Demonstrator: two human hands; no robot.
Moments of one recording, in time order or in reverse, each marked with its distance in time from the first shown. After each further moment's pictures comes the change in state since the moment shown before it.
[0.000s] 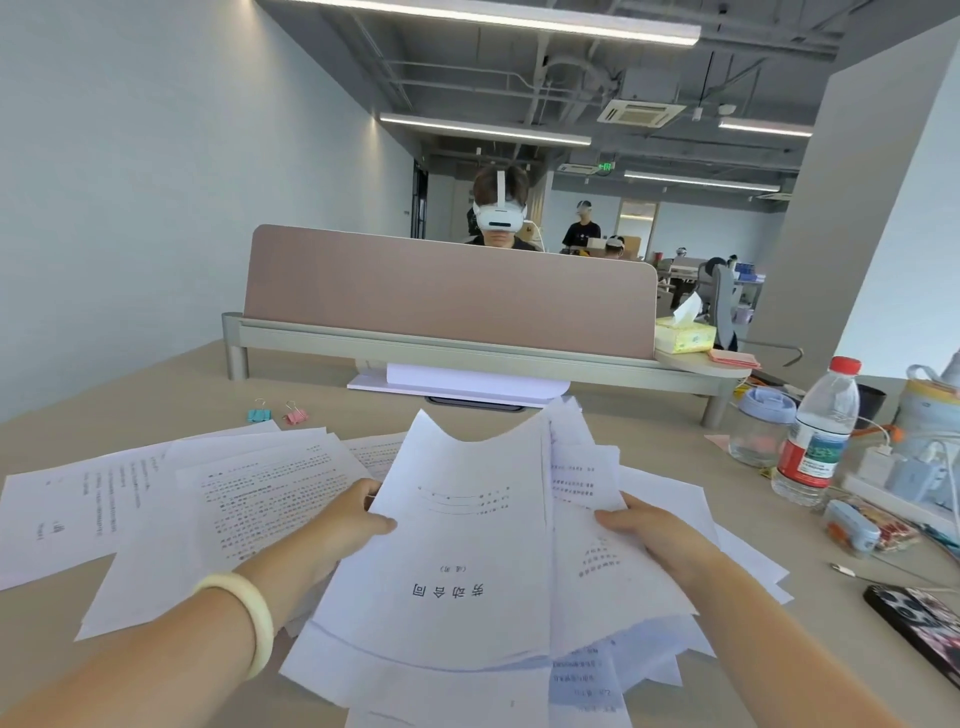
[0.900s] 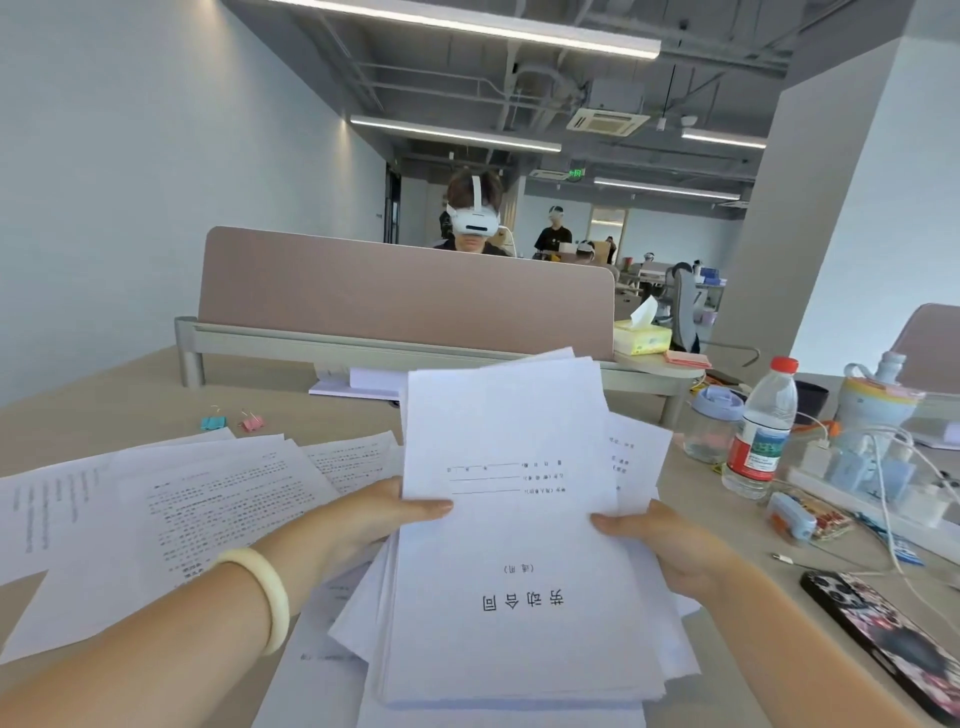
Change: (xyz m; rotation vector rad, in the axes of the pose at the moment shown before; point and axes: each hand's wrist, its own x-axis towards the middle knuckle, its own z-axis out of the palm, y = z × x) left_hand -0.008 0.045 0.043 -0.155 -0.523 0.189; right_hand -0.026 -0.008 -0.047 -0.081 -0.140 -0.131
